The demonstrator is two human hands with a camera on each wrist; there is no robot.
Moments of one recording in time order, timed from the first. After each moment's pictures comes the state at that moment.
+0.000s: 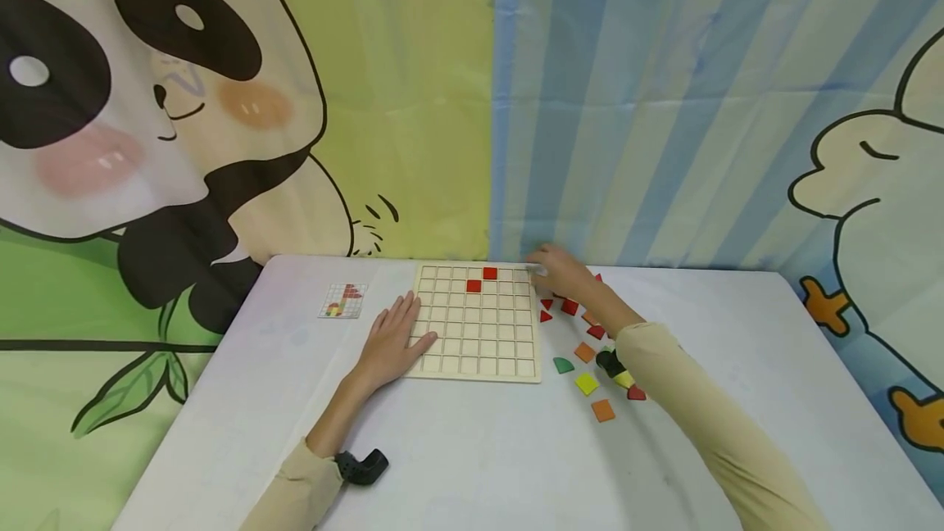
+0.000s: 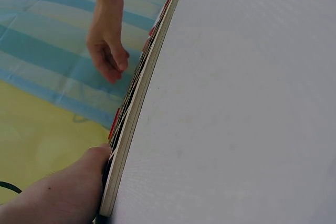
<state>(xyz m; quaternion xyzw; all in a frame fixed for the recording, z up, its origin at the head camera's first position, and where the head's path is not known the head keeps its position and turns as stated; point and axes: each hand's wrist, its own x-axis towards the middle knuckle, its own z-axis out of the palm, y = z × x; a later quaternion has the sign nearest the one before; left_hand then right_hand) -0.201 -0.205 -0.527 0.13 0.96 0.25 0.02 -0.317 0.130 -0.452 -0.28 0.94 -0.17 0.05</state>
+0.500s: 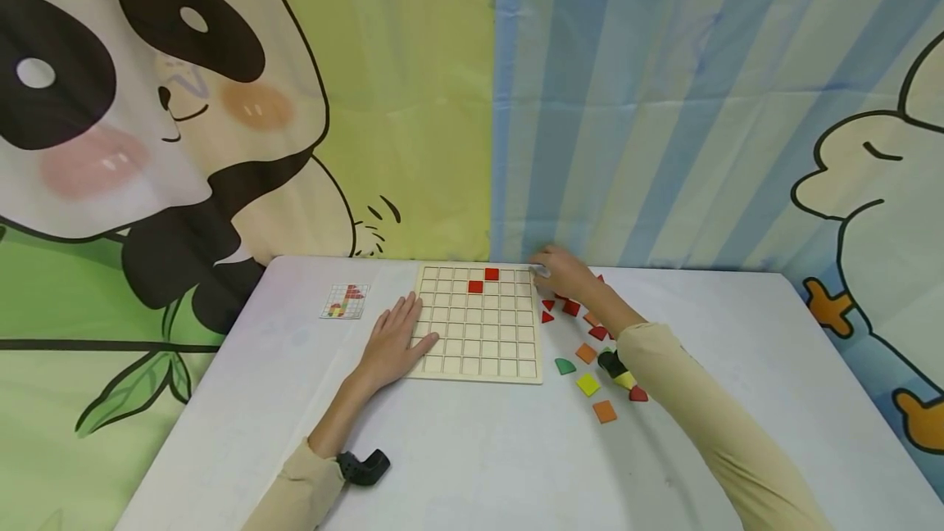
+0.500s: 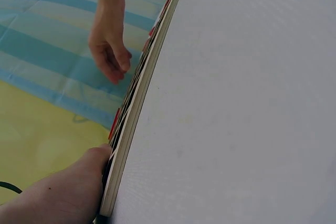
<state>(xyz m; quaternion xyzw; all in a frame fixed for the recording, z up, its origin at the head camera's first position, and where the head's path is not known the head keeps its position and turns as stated) -0.200 -0.206 -0.527 0.13 0.96 0.25 0.01 -0.317 0.130 -0.452 -0.26 0.95 -0.17 0.06</state>
